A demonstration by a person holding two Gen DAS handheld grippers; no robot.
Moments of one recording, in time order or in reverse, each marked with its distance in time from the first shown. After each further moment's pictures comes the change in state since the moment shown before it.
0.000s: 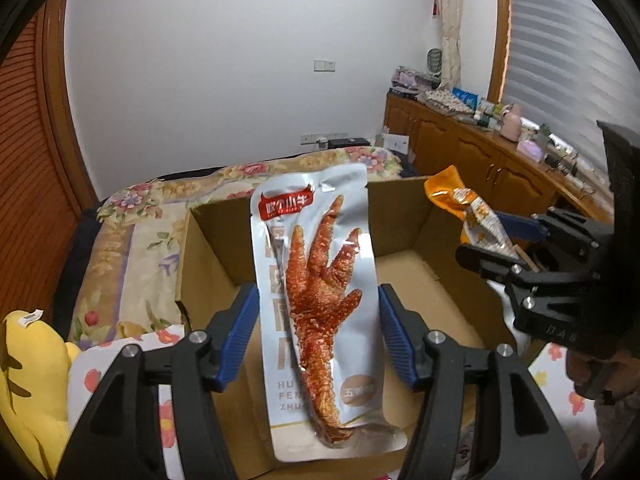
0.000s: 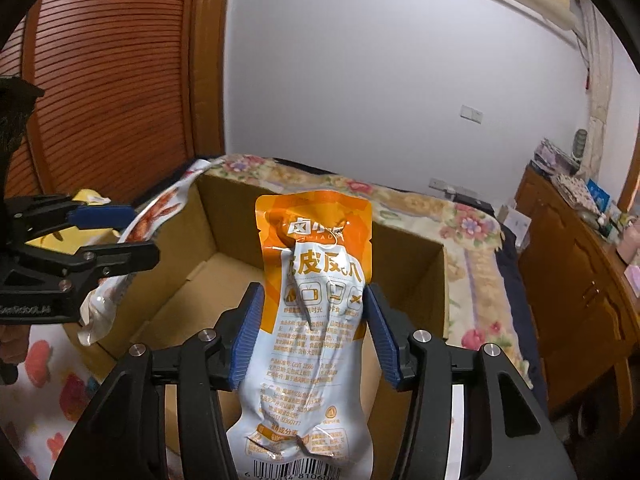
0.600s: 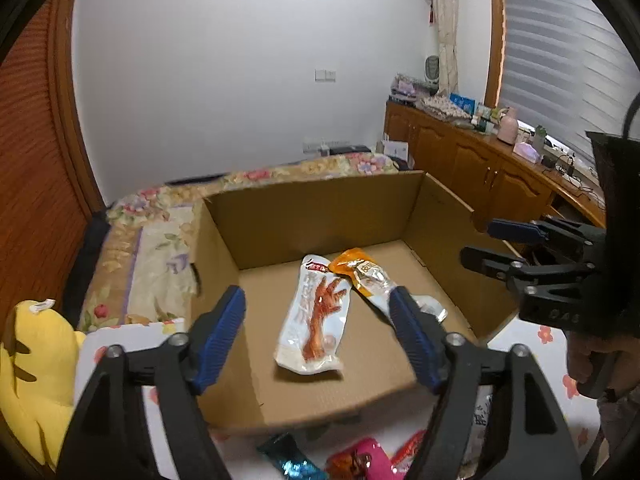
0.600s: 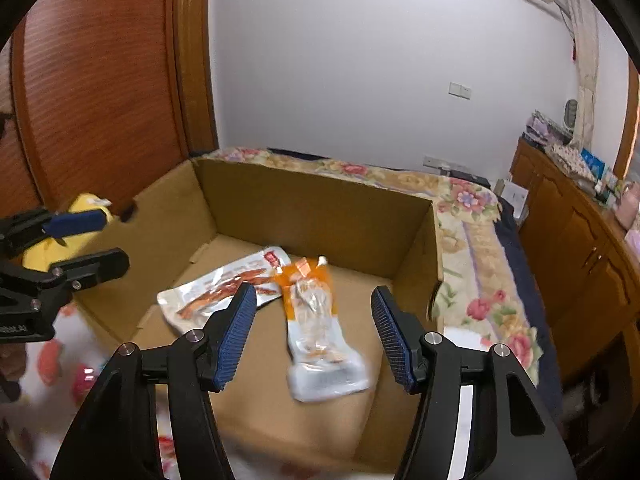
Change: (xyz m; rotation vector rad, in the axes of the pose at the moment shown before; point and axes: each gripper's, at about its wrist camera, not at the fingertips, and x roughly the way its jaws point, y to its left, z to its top) left arm -0.055 -0.010 -0.032 0.006 -0.063 0.012; right arm -0.028 -0.007 -0.023 0.098 0.026 0.028
